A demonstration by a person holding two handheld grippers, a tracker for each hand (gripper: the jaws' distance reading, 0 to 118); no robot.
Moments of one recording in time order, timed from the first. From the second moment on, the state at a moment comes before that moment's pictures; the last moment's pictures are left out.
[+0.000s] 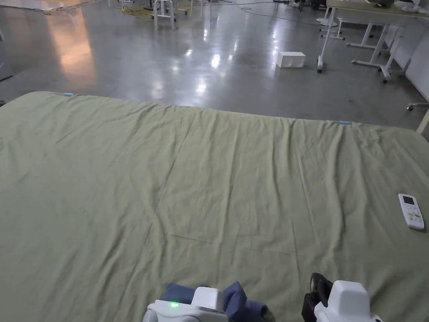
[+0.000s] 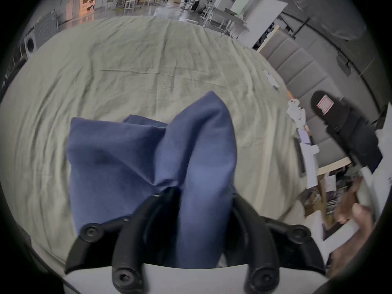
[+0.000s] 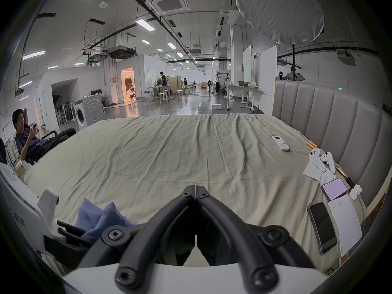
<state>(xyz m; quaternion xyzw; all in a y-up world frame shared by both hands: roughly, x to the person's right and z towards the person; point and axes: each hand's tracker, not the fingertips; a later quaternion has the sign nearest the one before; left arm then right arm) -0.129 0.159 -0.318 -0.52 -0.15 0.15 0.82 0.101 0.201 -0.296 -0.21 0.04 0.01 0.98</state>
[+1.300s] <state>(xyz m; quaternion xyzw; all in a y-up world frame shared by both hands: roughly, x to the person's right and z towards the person) -0.174 0.229 -0.318 -0.29 -0.12 0.06 0.95 0.109 0.229 -0.299 -0.17 0.02 0.01 0.99</state>
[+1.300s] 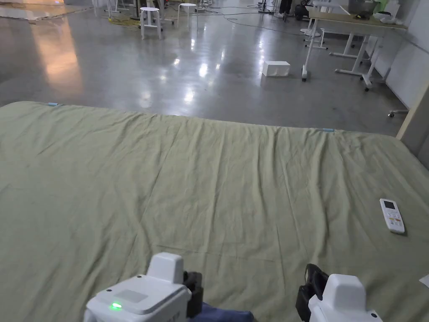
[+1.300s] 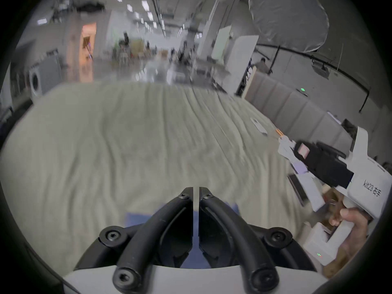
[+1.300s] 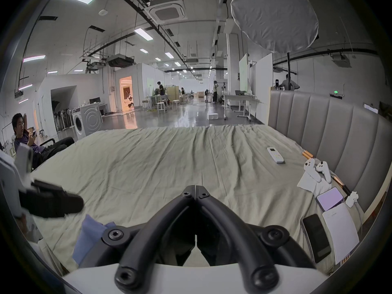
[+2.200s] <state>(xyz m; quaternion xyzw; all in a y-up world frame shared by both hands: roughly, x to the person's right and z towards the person) -0.303 0.257 -0.281 -0.09 0.11 -0.01 0.99 0.088 0.259 -0.275 -0.10 0.00 0.05 0.99</state>
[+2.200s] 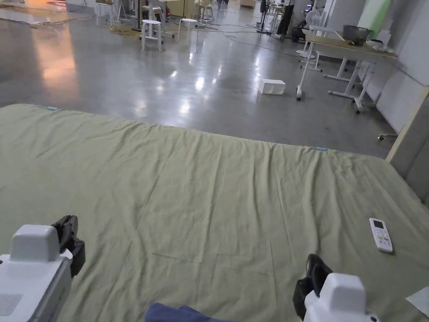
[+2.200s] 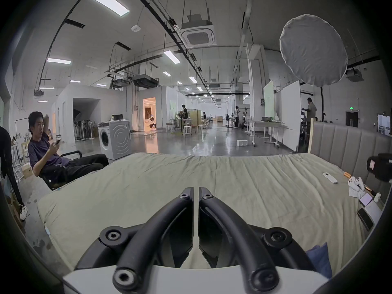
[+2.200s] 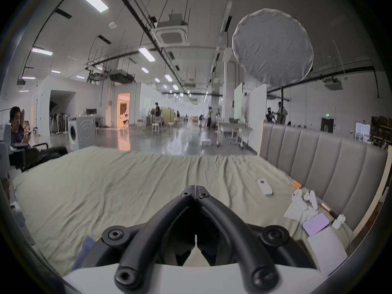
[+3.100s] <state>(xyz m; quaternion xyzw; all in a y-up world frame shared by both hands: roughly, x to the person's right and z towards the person) -0.318 0.161 -0.282 -0.37 -0.09 0.19 0.91 0.012 0.089 -0.295 -0.29 0.09 0.08 0.95</state>
